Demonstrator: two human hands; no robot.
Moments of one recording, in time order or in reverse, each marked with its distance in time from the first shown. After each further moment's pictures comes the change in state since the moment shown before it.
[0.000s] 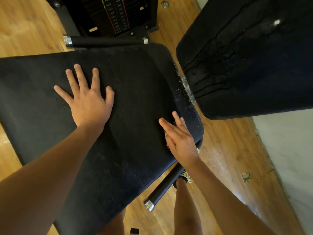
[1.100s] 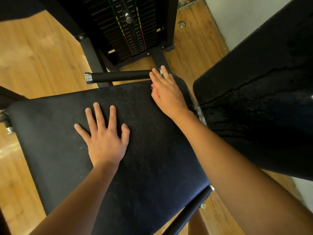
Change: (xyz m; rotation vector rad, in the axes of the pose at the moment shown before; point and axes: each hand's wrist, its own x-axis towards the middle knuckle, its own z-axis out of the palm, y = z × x) left_hand 0.006 0.002 0.005 0.025 -0.001 -0.020; right_hand 0.282 0.011 0.027 -0.177 -0.171 0.020
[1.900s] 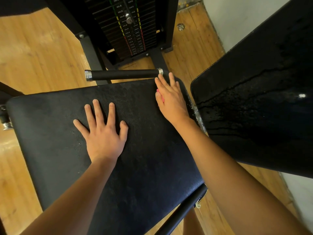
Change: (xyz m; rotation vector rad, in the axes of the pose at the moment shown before) left_hand 0.000 -0.002 0.005 0.002 0.036 0.010; right_hand -0.027 0.006 0.001 0.008 -0.009 0.080
